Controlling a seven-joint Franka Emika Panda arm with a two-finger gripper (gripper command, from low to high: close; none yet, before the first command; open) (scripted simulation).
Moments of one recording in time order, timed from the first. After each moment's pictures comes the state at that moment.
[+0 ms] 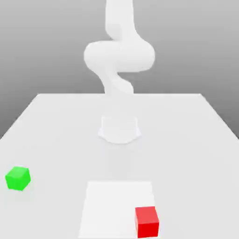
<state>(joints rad) 0.00 -0.71 0.01 -2.32 -0.01 2.33 0.81</state>
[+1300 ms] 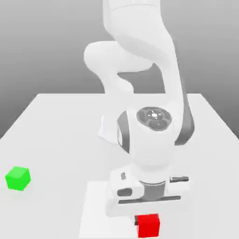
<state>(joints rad) 0.05 0.33 0.08 -2.45 -0.07 2.78 0.88</state>
